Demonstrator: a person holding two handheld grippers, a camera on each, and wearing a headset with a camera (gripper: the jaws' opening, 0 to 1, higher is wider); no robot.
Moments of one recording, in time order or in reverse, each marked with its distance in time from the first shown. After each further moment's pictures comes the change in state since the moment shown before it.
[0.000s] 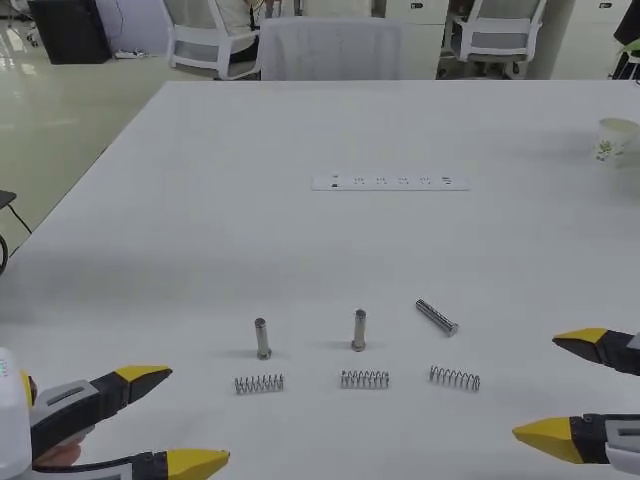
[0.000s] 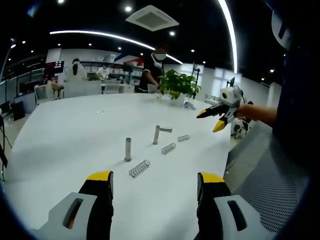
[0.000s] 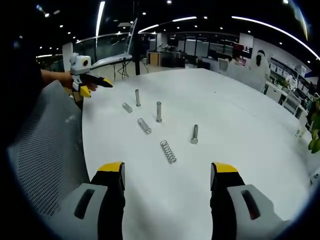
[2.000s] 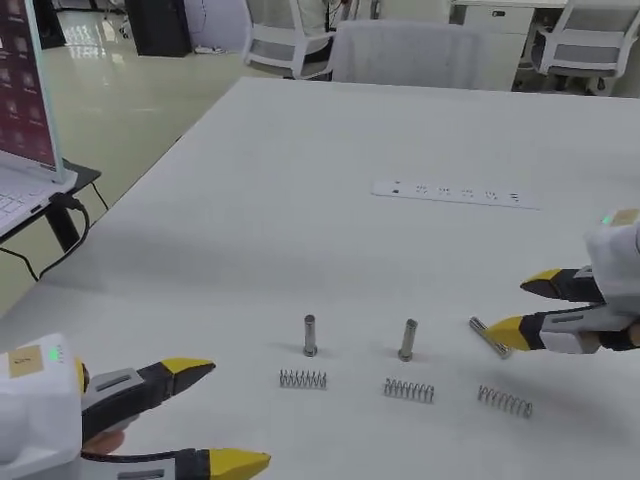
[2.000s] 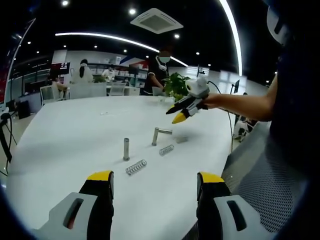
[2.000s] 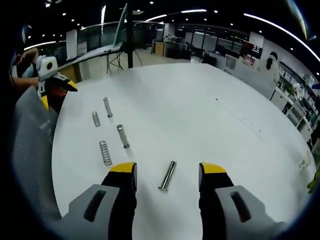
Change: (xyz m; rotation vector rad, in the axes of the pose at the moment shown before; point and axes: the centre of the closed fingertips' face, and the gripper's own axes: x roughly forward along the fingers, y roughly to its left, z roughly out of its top) left arm -0.010 -0.009 -0.001 -0.015 -0.024 0.052; right arm 0.100 -0.067 0.062 -0.087 0.098 0.019
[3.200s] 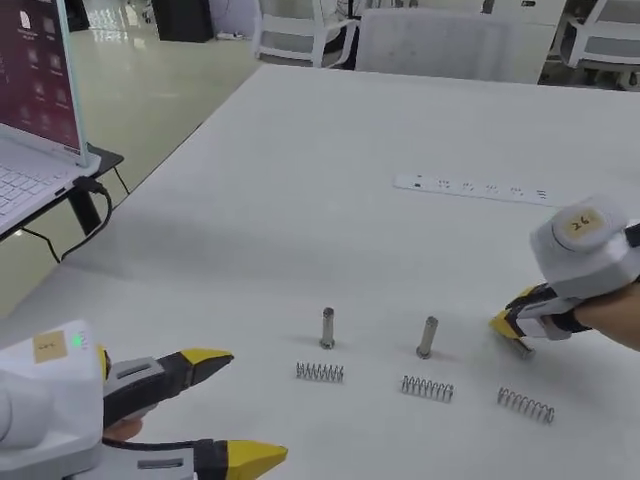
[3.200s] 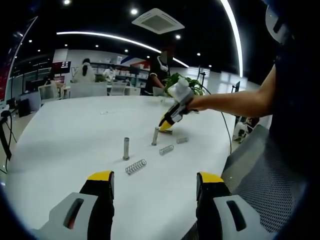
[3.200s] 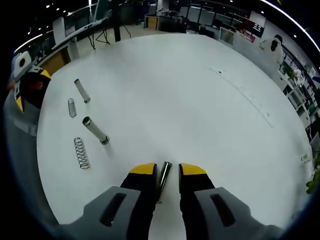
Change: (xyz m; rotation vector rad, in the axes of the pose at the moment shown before) left arm -0.001 -0.001 -0.001 -0.014 -0.002 0.001; right arm 0.050 -0.011 -0.027 0.055 0.256 -0.040
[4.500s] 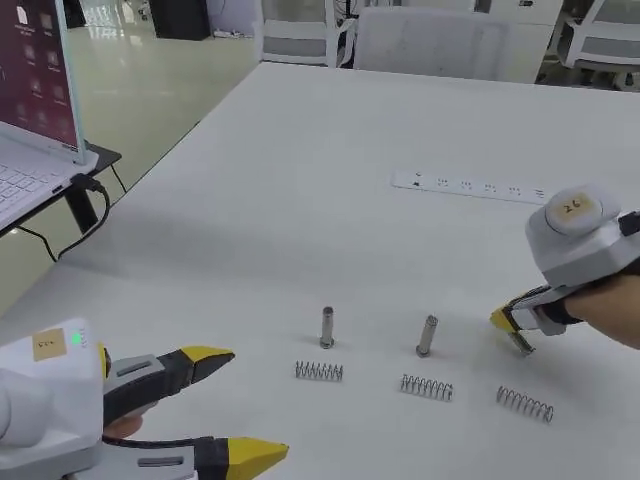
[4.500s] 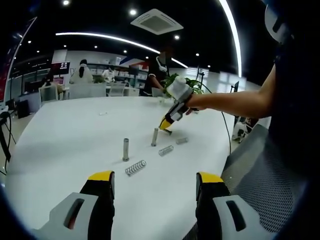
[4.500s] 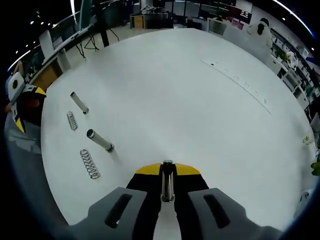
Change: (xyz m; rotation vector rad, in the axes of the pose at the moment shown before) left arm 0.000 -0.001 0.001 0.008 -0.006 -0.010; right arm -0.015 0.011 0.004 0.122 0.021 -0.015
